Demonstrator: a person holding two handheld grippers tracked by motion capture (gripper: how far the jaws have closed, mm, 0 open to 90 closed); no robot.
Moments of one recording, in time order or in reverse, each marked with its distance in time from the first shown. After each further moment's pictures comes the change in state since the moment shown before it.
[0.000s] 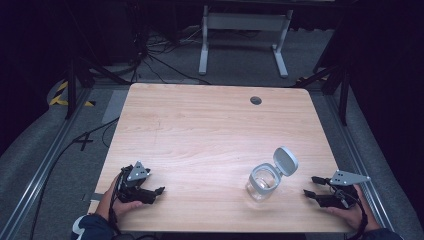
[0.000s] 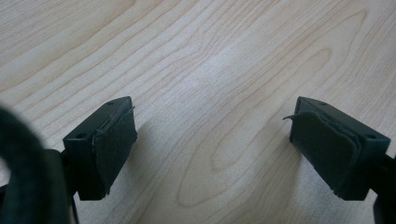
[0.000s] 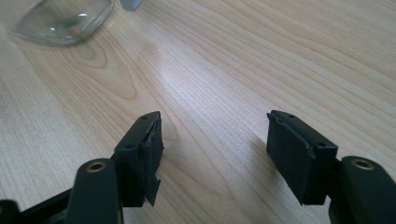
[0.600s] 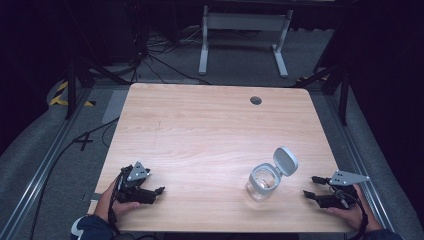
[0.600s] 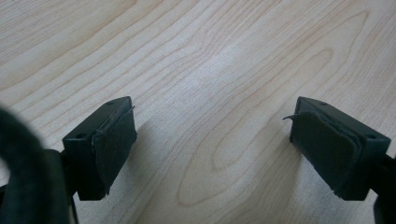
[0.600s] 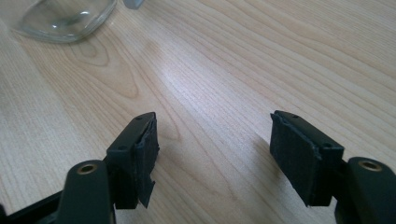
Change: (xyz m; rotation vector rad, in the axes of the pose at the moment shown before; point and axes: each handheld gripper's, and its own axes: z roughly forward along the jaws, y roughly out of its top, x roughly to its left) left arm 0.000 0.000 0.000 0.000 0.006 0.002; right arm 0.000 0.000 0.001 0.001 0.005 -0.010
